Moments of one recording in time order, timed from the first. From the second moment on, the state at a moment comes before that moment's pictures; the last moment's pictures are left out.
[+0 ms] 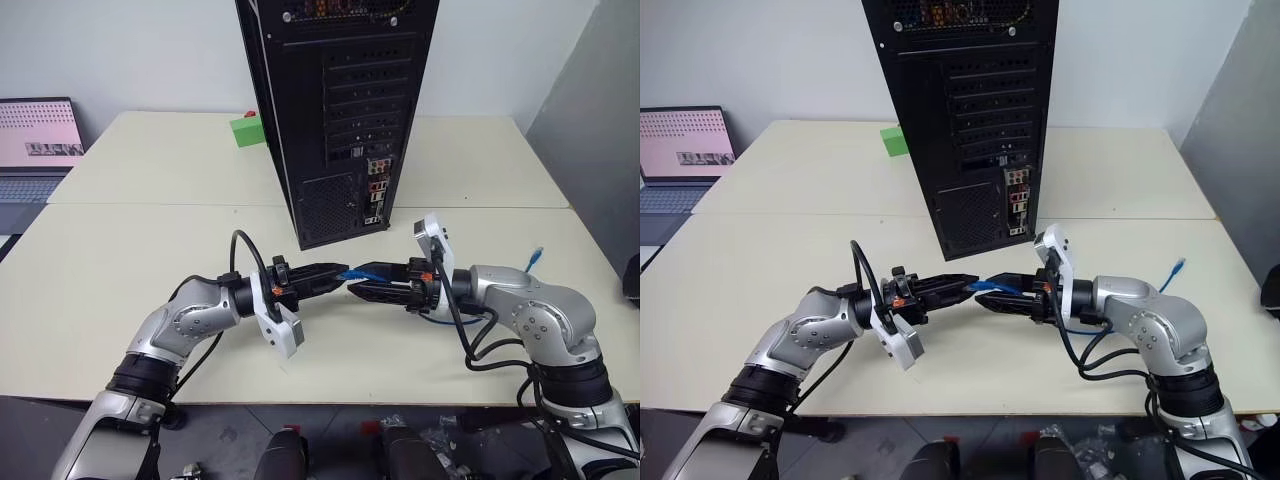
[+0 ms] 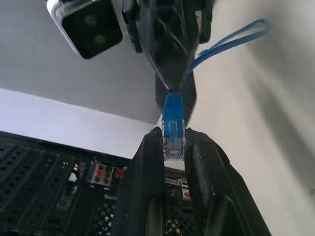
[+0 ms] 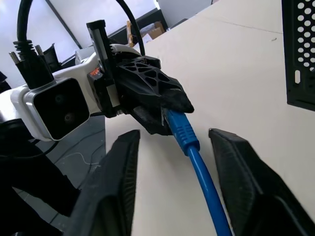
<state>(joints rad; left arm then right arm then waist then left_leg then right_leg) -0.46 0.62 -0.19 0.24 0.37 -1.07 -0.49 -0.49 -0.47 0.06 -0.31 0.75 0.96 0.85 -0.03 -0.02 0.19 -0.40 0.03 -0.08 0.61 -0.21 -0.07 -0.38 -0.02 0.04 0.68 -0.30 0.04</state>
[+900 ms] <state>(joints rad) -0.41 0.64 -0.23 0.20 0.24 -0.95 -0.53 -0.55 -0.55 0.05 -0.23 0.83 1.00 0.92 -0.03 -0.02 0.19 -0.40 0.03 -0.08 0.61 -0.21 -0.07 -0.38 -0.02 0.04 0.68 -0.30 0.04</state>
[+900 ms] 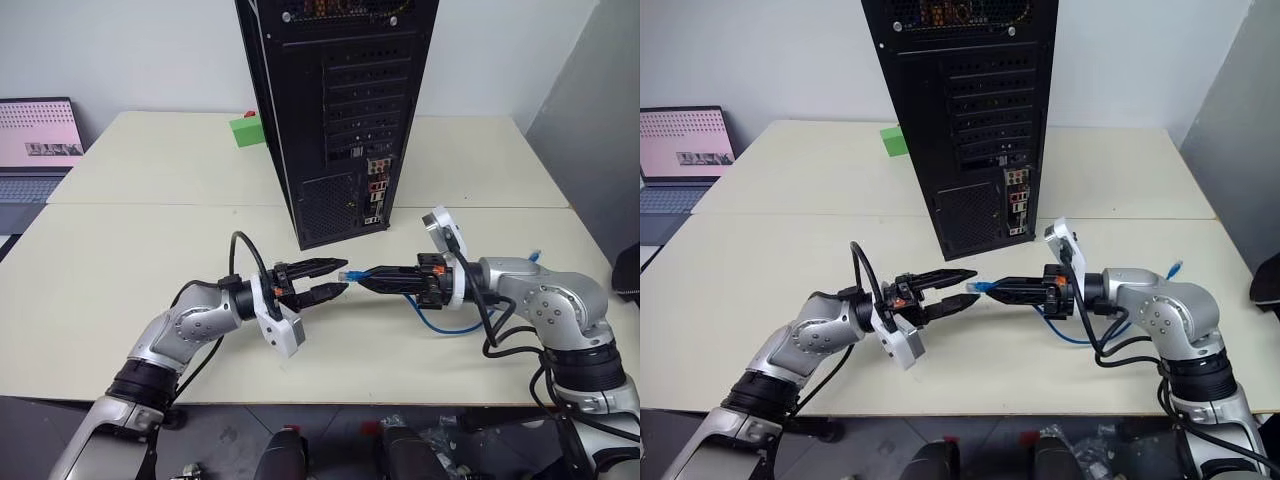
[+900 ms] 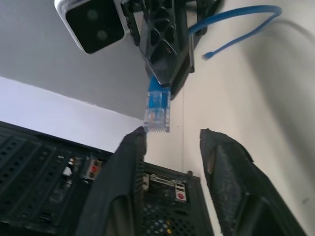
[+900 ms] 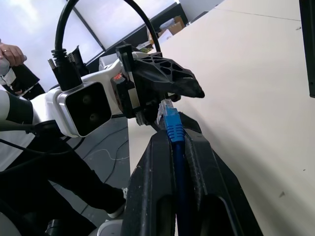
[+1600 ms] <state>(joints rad) -0.26 0.42 -0.16 -0.26 -0.11 0.15 -0.44 -0.49 -0.08 0.02 -0.38 0.42 0.86 0.05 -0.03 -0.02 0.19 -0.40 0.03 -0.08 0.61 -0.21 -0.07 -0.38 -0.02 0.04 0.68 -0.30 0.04</state>
